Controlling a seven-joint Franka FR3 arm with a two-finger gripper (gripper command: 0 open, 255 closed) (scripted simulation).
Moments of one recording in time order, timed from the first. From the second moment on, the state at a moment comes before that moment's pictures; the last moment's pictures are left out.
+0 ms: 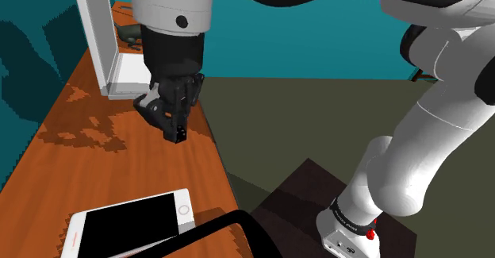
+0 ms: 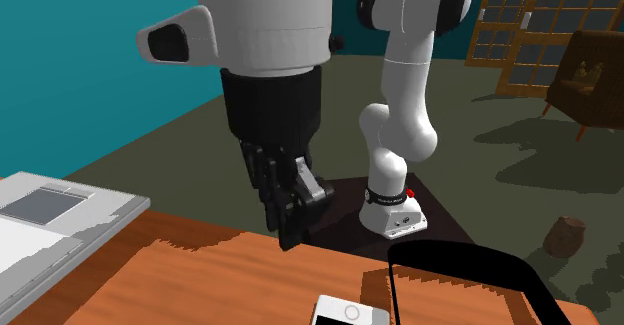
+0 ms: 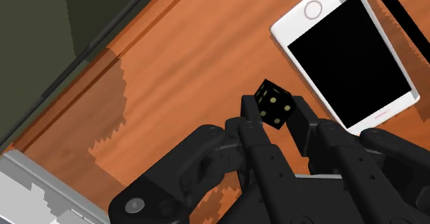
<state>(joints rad) 0.30 -0.02 0.61 -1.64 0.01 1.62 0.47</state>
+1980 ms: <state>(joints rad) 0.47 -0.17 0.82 -1.90 0.13 1.78 0.82</state>
